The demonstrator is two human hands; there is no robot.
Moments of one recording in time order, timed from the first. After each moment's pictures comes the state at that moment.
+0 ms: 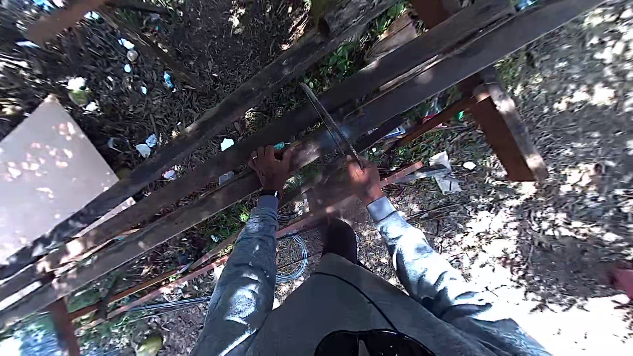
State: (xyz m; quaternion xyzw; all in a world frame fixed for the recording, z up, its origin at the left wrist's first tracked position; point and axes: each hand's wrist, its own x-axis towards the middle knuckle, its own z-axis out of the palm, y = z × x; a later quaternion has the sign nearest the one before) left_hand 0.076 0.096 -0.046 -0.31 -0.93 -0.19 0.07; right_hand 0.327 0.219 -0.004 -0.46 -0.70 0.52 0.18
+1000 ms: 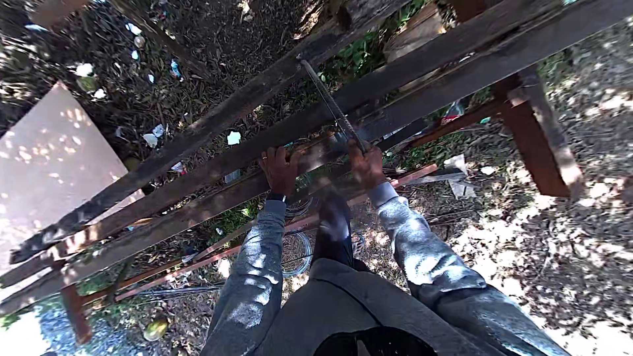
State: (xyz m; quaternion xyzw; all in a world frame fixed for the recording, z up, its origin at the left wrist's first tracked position) left_hand 0.067 0.095 -0.058 -0.34 -0.91 -0.22 0.08; right_hand 0.258 0.258 -0.018 -0.47 -0.73 0.46 0.18
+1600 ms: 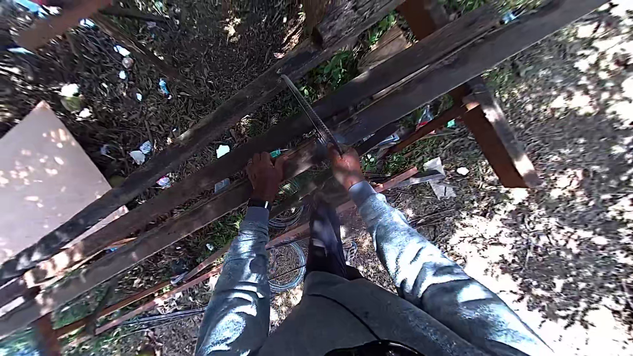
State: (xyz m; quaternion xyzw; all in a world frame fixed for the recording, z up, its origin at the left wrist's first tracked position) left_hand 0.077 0.088 -0.017 -0.37 -0.92 -0.14 -0.05; right_hand 0.259 0.258 -0.001 -0.50 -0.70 0.49 0.13
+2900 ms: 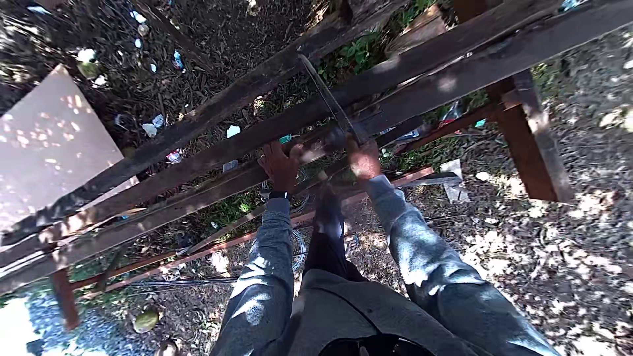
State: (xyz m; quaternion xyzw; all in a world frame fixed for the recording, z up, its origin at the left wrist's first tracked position) left_hand 0.099 0.100 -0.049 -0.25 -0.94 -0.21 0.05; right_hand 0.267 0.262 -0.013 -0.46 -0.74 0.47 0.16
